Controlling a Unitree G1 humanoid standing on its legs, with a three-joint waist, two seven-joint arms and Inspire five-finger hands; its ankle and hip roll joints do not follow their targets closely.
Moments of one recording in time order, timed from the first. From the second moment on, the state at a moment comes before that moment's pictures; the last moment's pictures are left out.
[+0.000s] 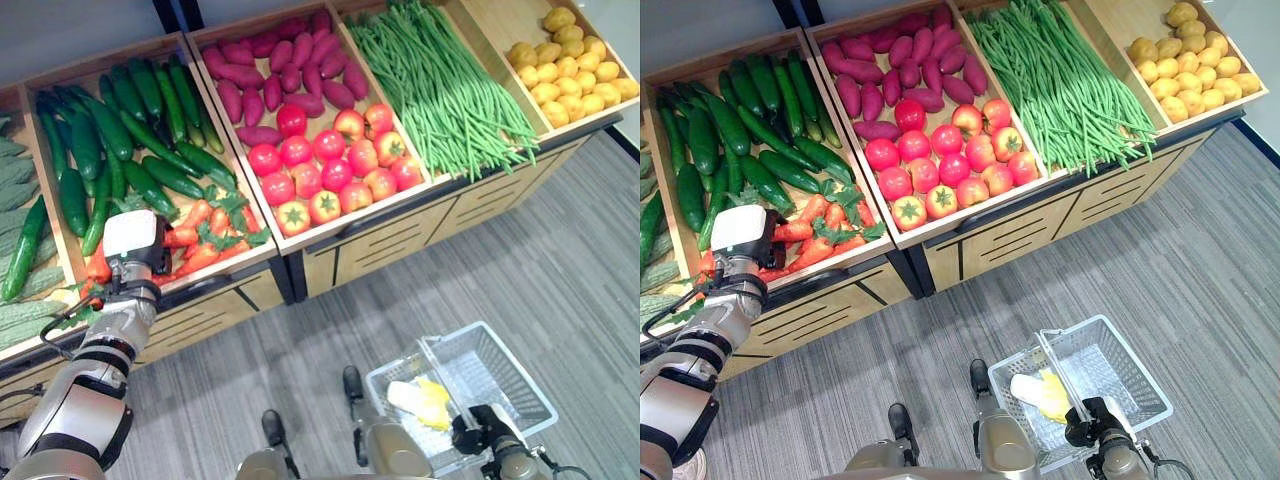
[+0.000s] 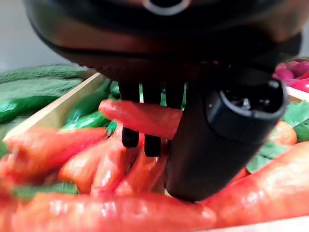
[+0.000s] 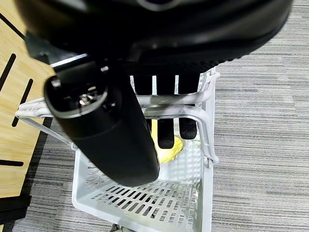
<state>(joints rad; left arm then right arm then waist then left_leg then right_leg) -0.55 0.66 -0.26 0.94 0.49 0.03 0.48 -0.04 -0.41 0.22 1.28 -0.10 -0.24 -0.16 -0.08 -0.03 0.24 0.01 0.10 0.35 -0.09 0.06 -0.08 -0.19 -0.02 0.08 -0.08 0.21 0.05</state>
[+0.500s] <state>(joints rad) -0.33 0.47 0.12 0.39 -0.09 -0.23 0.70 -0.01 -0.40 0.22 1.25 -0.10 -0.23 -0.16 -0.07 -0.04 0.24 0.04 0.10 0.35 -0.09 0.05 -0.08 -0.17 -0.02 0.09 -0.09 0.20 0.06</state>
